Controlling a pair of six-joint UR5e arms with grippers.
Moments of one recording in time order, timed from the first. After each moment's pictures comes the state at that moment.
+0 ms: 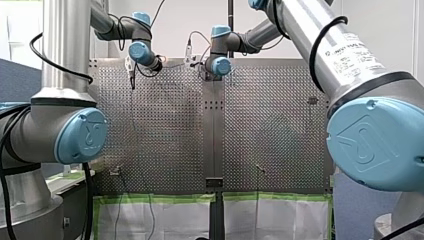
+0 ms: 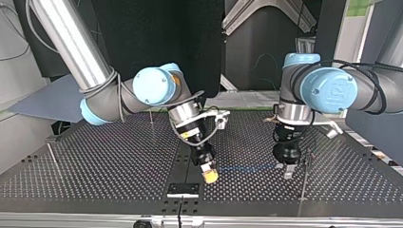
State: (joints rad) left arm -0.11 -1.62 -1.58 -3.01 -1.63 -1.71; right arm 2.33 -0.96 0.95 -0.30 1.47 1.62
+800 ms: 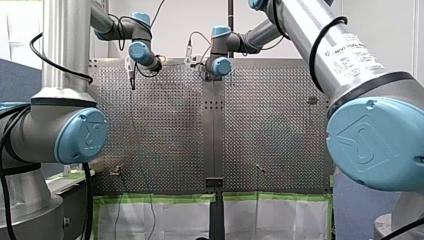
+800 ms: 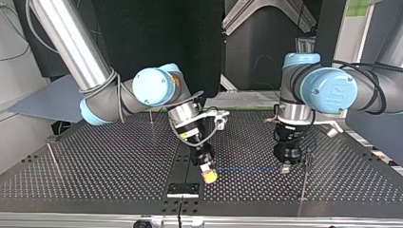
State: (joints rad) left arm -0.11 -1.62 -1.58 -3.01 -1.64 -1.73; right arm 2.33 -0.96 0.95 -0.30 1.47 1.62
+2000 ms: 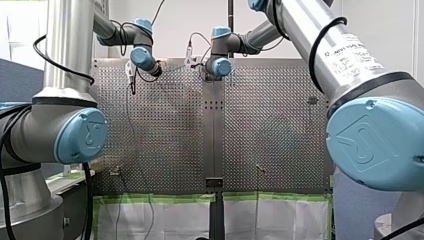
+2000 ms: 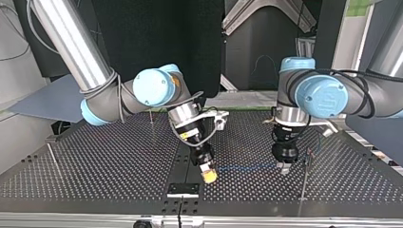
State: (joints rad) left arm -0.10 -1.66 -1.58 -3.00 -1.66 -1.73; right arm 2.33 -0.96 0.95 -0.30 1.47 1.62
